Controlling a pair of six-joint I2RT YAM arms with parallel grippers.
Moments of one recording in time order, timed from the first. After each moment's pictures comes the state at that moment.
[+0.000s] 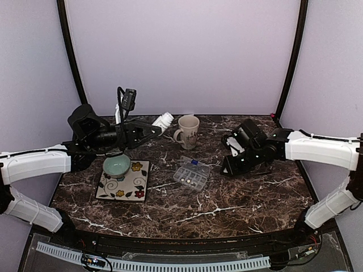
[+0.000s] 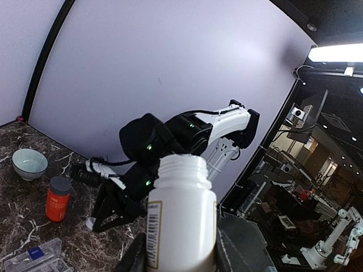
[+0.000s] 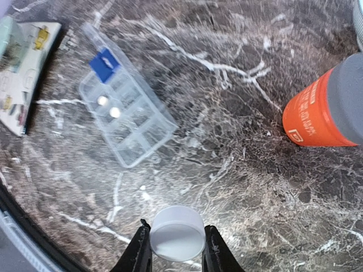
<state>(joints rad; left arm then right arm) -0.68 1.25 0.80 0.66 0.84 -0.66 0.80 1.42 1.00 -0.62 -0.03 0.44</state>
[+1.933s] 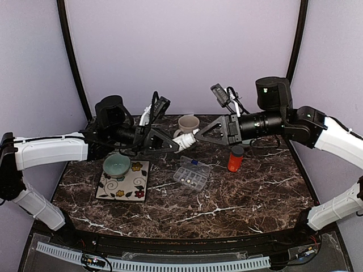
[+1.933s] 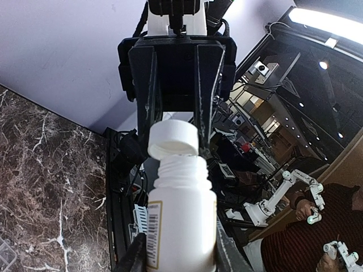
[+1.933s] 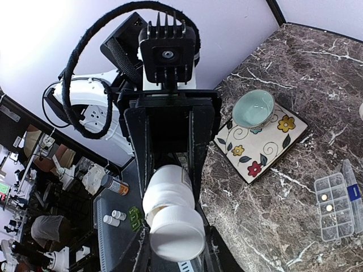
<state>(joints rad) -0.77 1.45 1.02 0.43 1.15 -0.68 0.92 1.23 1.28 -0.41 -0.54 0.53</state>
